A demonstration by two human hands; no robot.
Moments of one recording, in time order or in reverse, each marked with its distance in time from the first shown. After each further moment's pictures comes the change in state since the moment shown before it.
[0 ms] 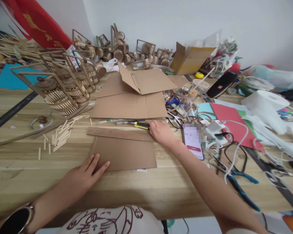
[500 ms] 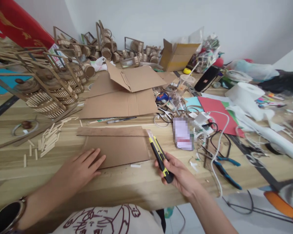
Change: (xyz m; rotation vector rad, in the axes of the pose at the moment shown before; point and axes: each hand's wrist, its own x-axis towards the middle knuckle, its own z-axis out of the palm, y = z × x) left_hand 0.028 -0.014 -0.015 -0.170 0.090 0.014; right_hand -0.156 -0.052 -0.020 1.715 -0.060 0.806
